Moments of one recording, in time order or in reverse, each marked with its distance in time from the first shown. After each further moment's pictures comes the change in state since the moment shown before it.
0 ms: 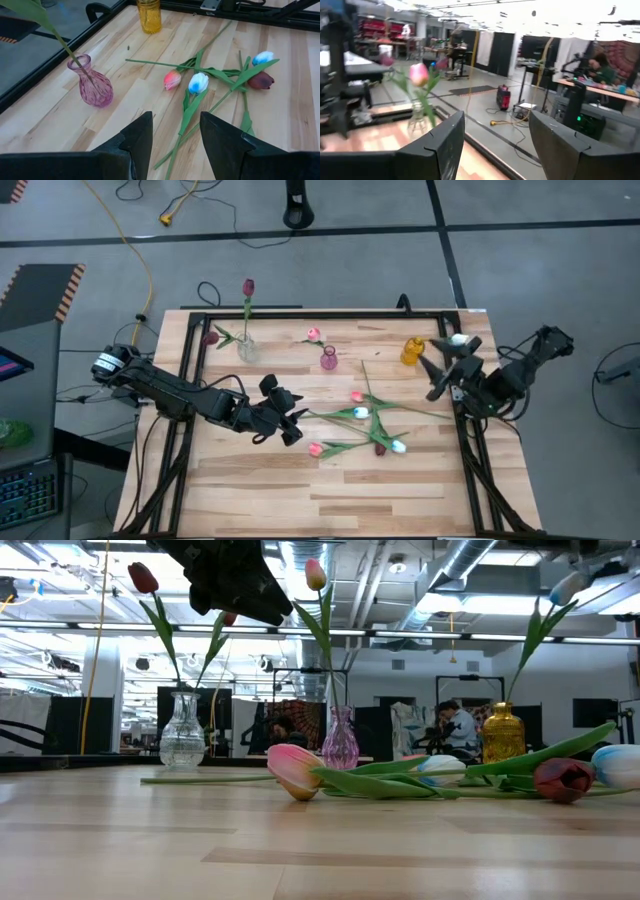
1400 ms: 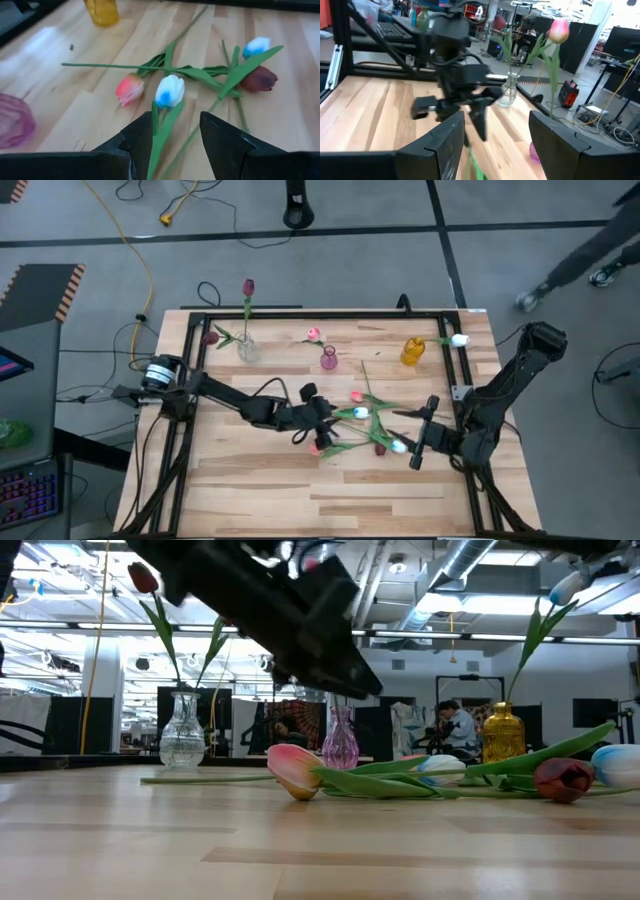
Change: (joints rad) left arm 0.138 0.427 0.078 0.453 0.244 0.182; right arm 0.247 0.541 0.000 -0.004 -0.097 0.461
